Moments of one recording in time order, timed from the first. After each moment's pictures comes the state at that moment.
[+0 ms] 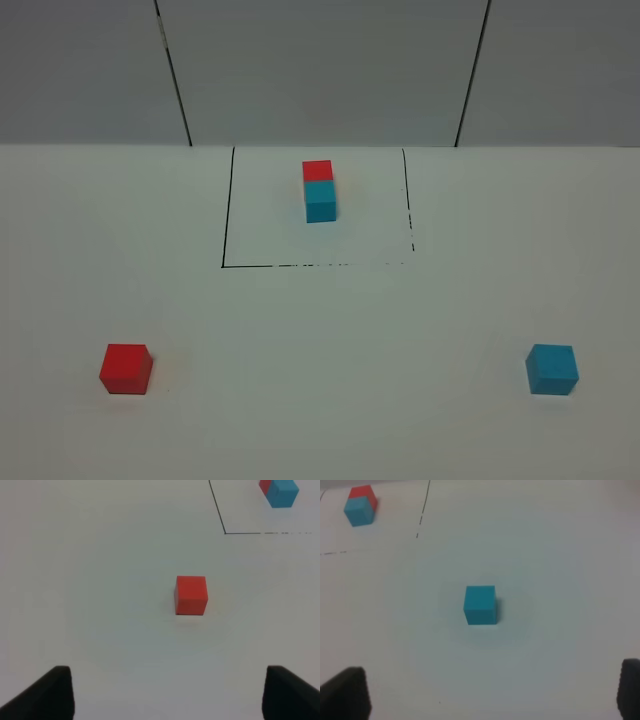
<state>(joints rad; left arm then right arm) 0.05 0.00 -0.51 -0.15 1.04 0.08 0.02 -0.01 -0.50 0.07 1.06 0.02</state>
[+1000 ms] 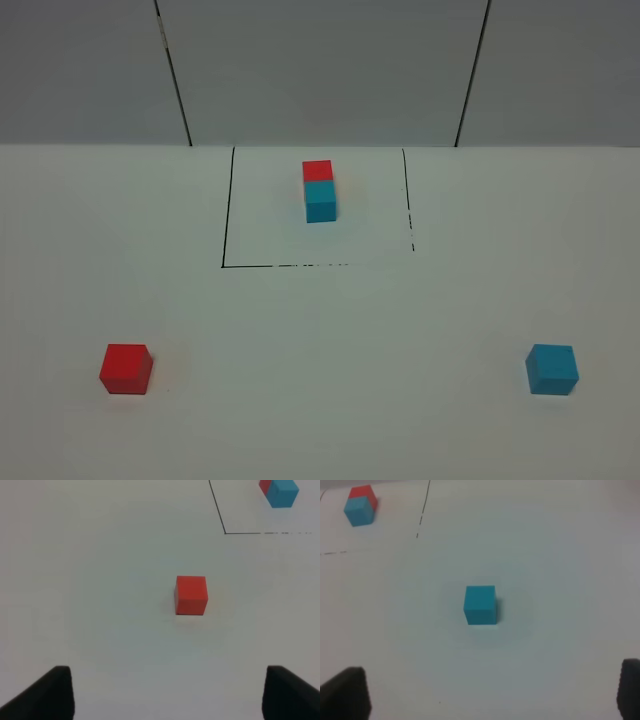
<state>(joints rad) 0.05 0.00 -0.51 -0.15 1.04 0.08 0.02 -0.01 -0.50 0.07 1.06 0.02</state>
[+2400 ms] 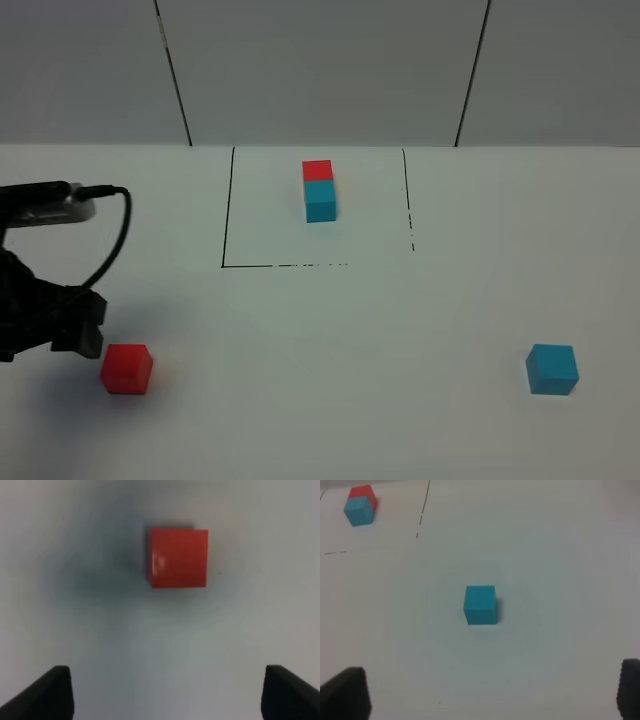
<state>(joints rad) -0.14 1.44 -0.94 -0.12 0.86 -0.05 0.02 -0.01 -0.50 0.07 1.06 0.02</state>
